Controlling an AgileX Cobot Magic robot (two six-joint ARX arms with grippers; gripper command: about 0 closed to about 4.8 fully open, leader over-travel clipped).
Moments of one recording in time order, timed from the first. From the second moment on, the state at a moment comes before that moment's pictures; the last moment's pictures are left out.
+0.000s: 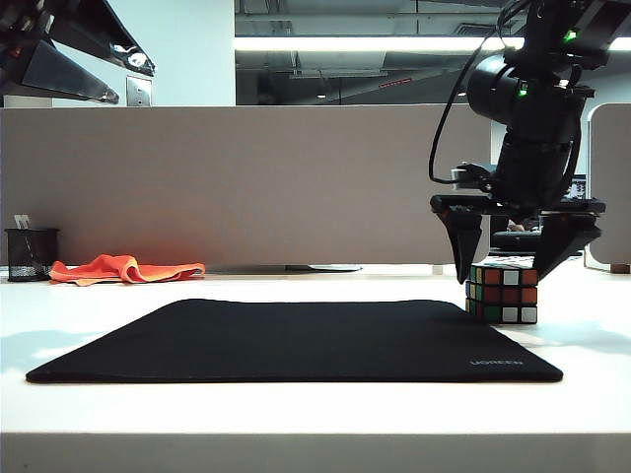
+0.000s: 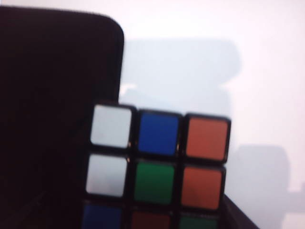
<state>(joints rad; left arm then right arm) -0.16 1.05 0.78 -0.07 0.53 0.03 0.23 1.85 1.35 -0.58 0.07 0.14</state>
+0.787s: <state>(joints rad) -0.16 1.05 0.78 -0.11 0.53 0.03 0.23 1.85 1.49 -0.75 0.09 0.13</state>
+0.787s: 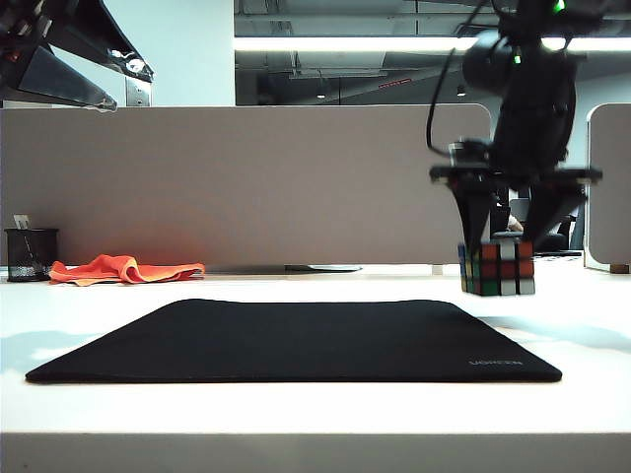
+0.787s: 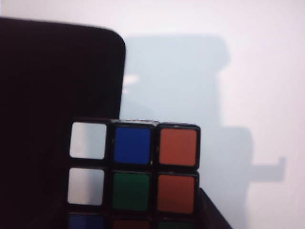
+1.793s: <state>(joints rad) -0.16 1.05 0.78 -0.11 0.53 0.03 0.47 1.85 1.87 -0.90 -0.16 0.04</state>
